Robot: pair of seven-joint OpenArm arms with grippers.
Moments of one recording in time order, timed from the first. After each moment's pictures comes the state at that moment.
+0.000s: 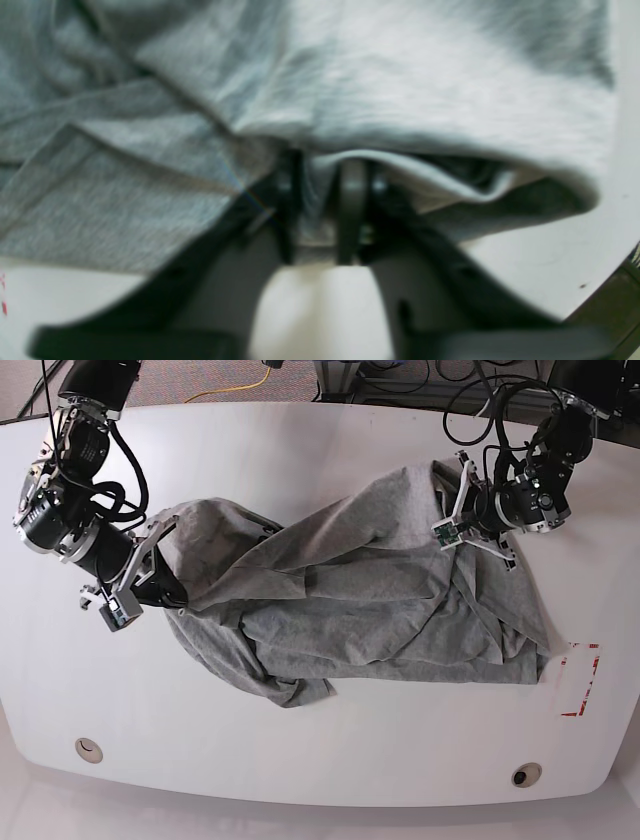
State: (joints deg) left arm 6.0 -31.9 14.9 104.6 -12.5 -41.9 54.0; right arm -2.2 20.4 22.9 114.1 51.5 40.5 -72.8
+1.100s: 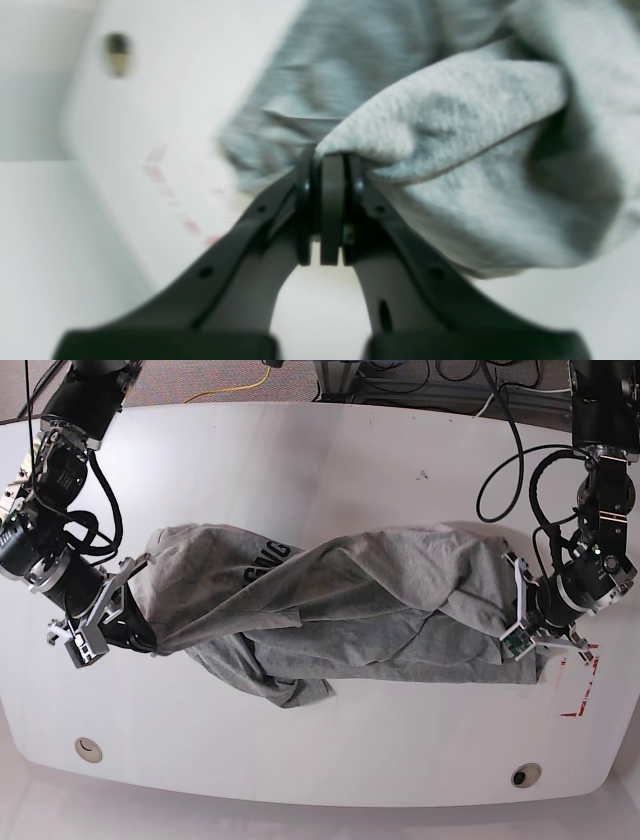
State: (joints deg) left arm -8.7 -32.1 0.0 105.0 -12.6 -42.2 54.5; right arm 6.4 23.2 25.9 111.7 51.6 40.5 -72.8
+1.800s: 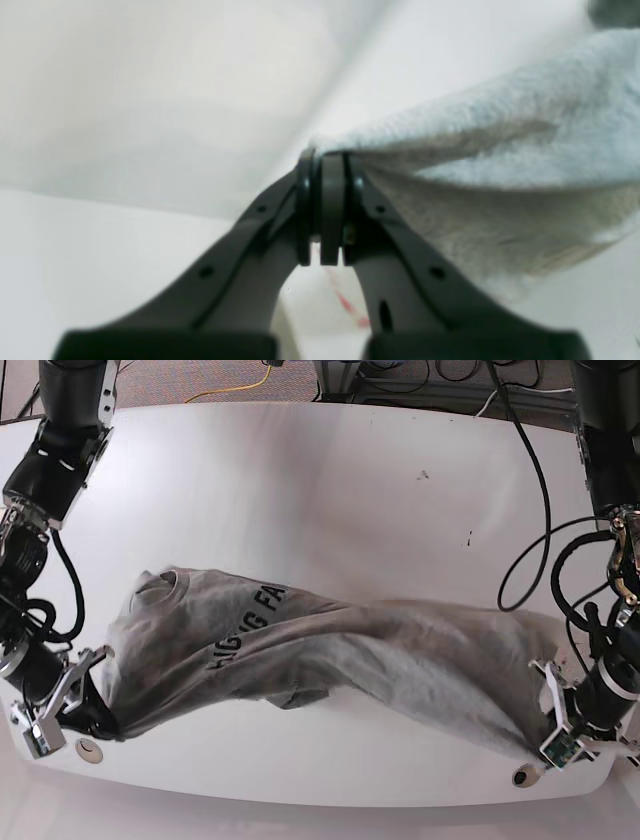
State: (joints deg) left arm -29.7 -31.9 -2.3 107.4 -13.1 -42.3 54.2; right arm 27.5 29.9 20.6 96.8 51.4 40.5 -72.9
